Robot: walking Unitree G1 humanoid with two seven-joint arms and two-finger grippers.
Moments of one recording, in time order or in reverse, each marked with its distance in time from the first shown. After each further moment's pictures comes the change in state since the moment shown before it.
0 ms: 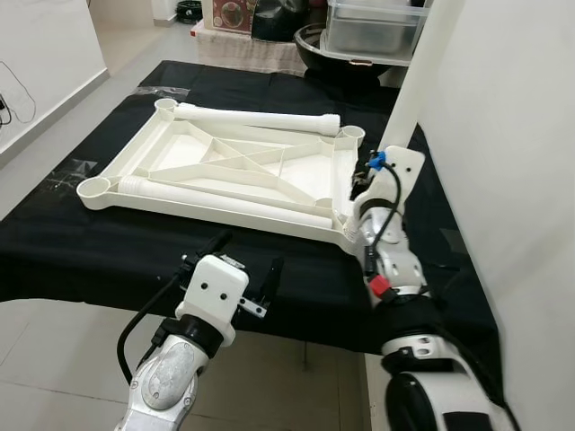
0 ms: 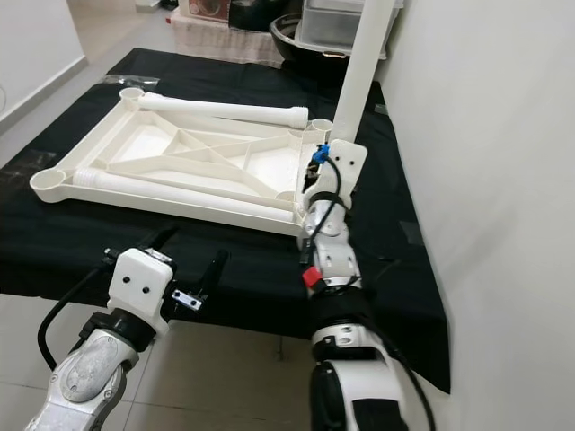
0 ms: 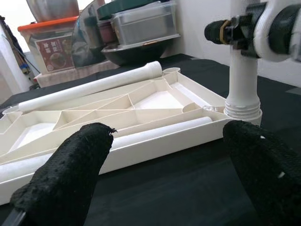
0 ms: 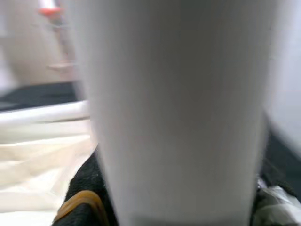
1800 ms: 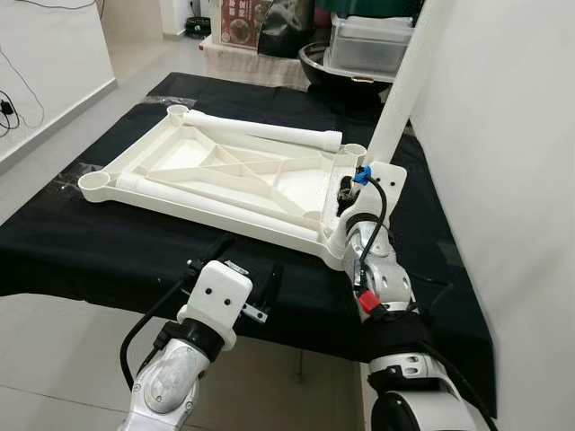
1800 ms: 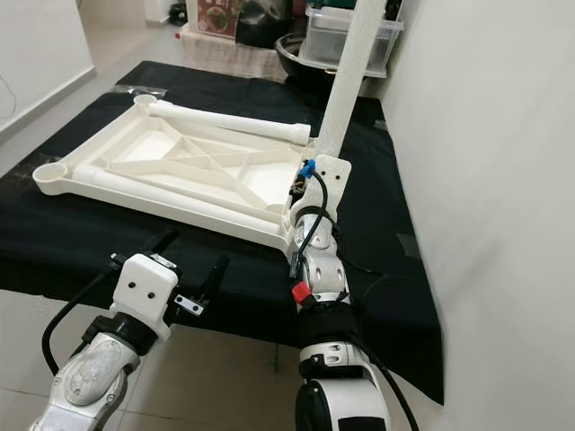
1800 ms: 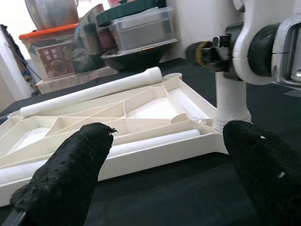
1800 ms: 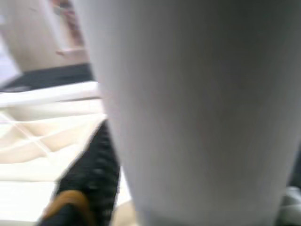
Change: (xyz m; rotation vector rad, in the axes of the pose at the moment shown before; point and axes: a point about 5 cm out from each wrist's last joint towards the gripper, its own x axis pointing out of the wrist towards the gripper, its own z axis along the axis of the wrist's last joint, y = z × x) left arm 0.003 -0.005 -0.003 0.018 -0.012 -0.013; right arm -0.019 0.046 -0.022 0.036 0.086 0.011
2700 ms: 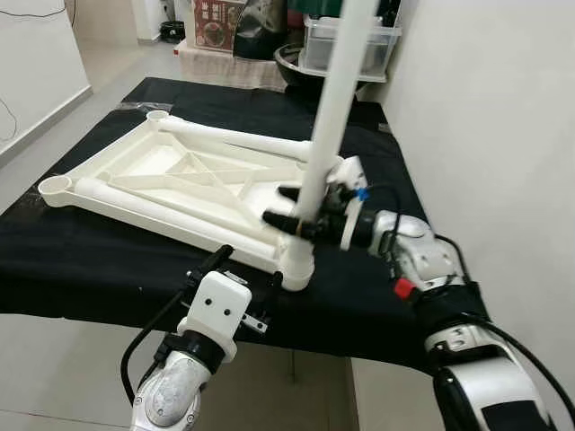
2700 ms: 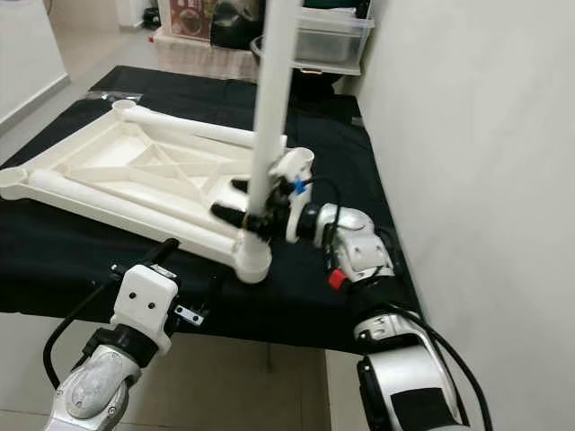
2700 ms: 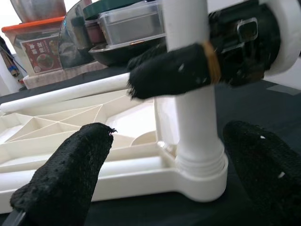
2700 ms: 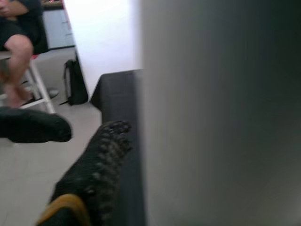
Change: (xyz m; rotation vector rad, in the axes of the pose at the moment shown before) left arm -0.008 -0.001 -0.006 -0.012 0.038 0.023; right arm -0.012 0.011 0.005 -0.195 0.200 1.283
